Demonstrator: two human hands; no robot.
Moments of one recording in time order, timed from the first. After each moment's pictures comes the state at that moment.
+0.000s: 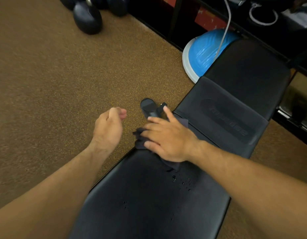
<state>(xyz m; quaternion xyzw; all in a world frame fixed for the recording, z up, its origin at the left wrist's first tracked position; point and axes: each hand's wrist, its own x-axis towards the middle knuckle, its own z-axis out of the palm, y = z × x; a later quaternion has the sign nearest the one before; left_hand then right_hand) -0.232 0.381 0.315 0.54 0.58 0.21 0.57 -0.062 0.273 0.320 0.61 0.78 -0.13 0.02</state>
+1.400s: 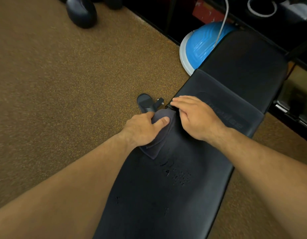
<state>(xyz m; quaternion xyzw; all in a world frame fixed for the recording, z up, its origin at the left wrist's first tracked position) -0.162 0.344 0.317 0.80 0.44 -0.10 0.39 0.000 0.255 0.339 0.77 0.61 -0.16 -0.09</state>
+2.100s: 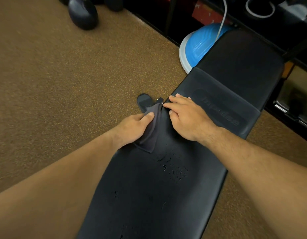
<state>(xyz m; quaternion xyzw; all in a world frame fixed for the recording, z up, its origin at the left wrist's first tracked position) -0.182 0.343 0.314 0.69 0.47 -0.08 0.54 -0.023 0.252 0.349 0.79 0.57 -0.22 -0.05</state>
